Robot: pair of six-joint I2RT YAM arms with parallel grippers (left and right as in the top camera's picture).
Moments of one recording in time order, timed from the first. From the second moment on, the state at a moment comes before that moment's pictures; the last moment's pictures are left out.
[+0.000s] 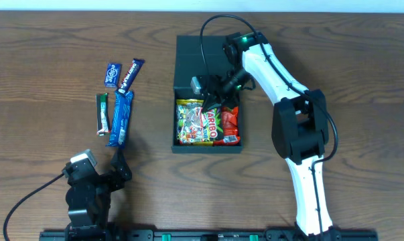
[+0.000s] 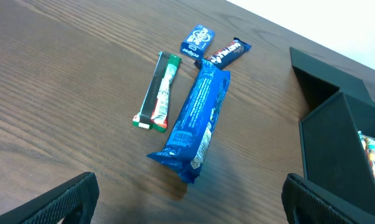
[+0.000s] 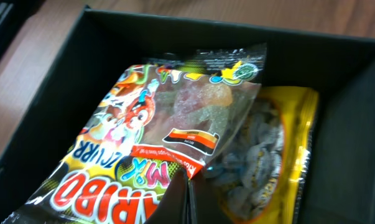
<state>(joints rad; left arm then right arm) 0.08 0.01 0.15 -0.58 -0.02 -0.35 0.36 2.43 2.08 -1.41 -0.79 -1.50</state>
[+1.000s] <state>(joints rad) 0.08 0.01 0.15 -0.58 -0.02 -0.35 0.37 2.40 2.62 -1.63 -0.74 -0.44</state>
